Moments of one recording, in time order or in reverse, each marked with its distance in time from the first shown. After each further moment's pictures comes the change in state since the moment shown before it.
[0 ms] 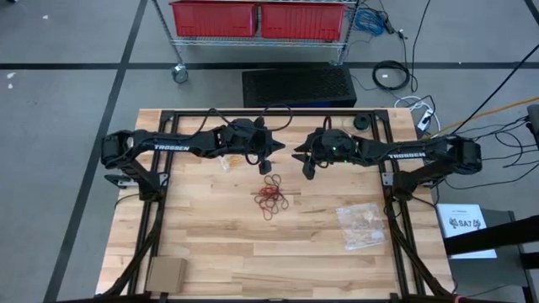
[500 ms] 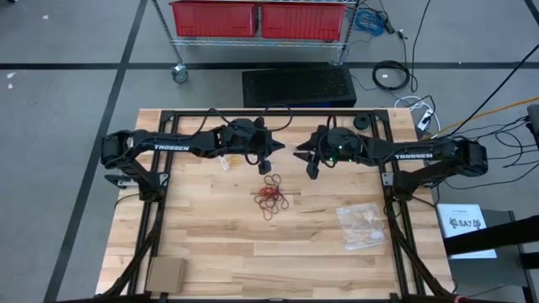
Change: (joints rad) left arm 0.001 -0.002 0.000 -0.001 0.001 0.020; right arm -0.001 -0.069 0.000 -0.006 -0.011 -0.037
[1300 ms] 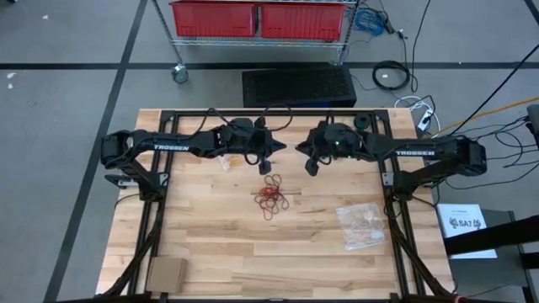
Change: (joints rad) left arm 0.001 -0.003 0.001 0.024 0.031 0.009; right arm 0.002 0.013 0.148 -0.254 0.052 -0.043
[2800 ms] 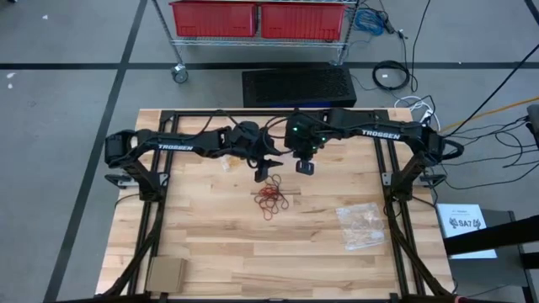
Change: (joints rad) left arm 0.000 0.039 0.023 -0.169 0.140 -0.055; right arm -0.018 0.430 0.698 -0.866 -0.179 -0.223
